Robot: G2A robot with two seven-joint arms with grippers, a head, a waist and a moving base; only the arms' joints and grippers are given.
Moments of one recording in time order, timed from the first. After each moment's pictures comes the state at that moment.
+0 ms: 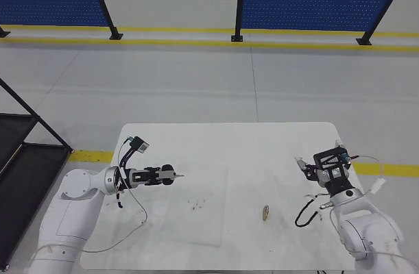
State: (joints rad) left arm 1.42 -1.05 -1.59 -1.48 -0.49 -0.40 -1.42; right arm -1.69 -1.14 1.52 -2.08 -1.42 -0.17 0.40
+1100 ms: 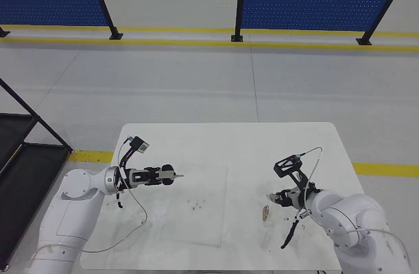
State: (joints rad) left arm 1.42 -1.05 -1.59 -1.48 -0.49 -0.40 -1.42; right arm -1.52 -1.16 1.36 -2.15 -1.11 -0.12 1.29
